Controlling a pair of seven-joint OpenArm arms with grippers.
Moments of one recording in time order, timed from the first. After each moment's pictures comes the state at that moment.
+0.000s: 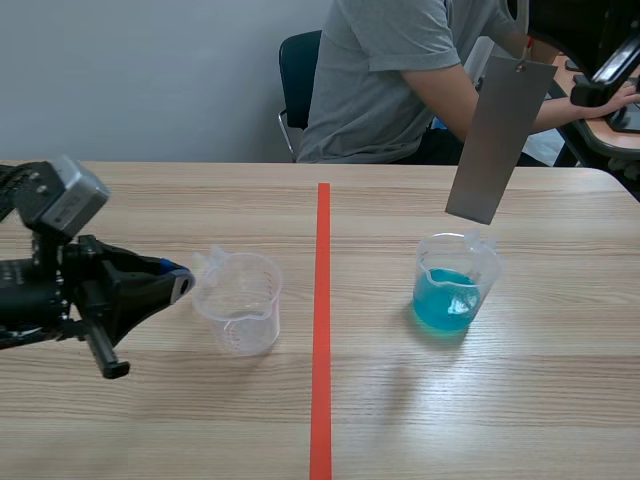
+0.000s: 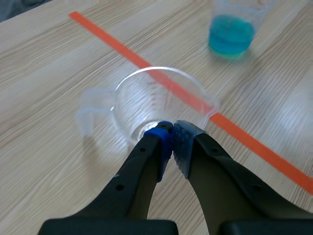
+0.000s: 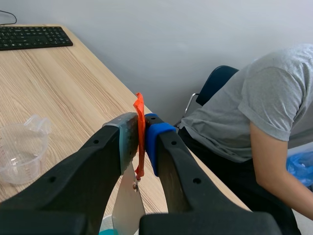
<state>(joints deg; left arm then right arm) -0.4 -54.1 38.7 93.0 -38.0 -20.9 -7.1 -1.4 33.7 11.5 113.3 33.4 44.0 -18.8</state>
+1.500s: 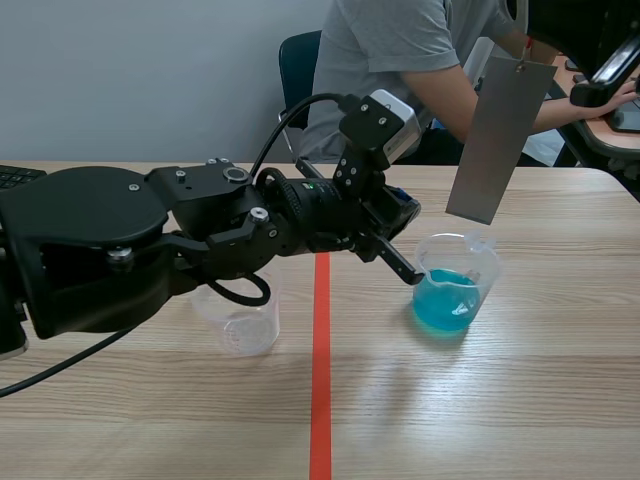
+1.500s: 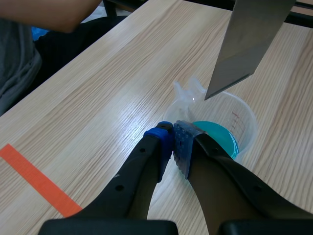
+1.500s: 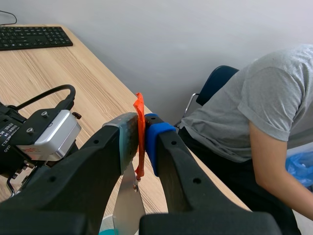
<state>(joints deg) -34.2 -15.7 66.4 70.6 -32.0 -5.2 1.5 -1.4 33.7 11.5 113.3 33.4 44.0 -18.8</state>
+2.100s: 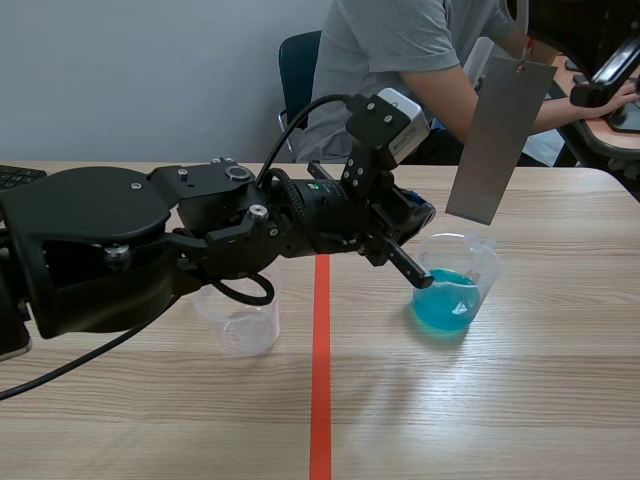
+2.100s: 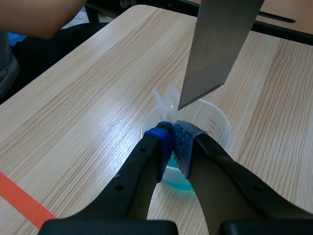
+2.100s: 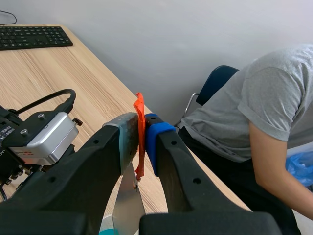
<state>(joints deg) -34.2 -15.4 66.4 70.6 -34.0 -8.5 0.6 -1.4 33.7 11.5 113.3 33.4 44.0 -18.9</state>
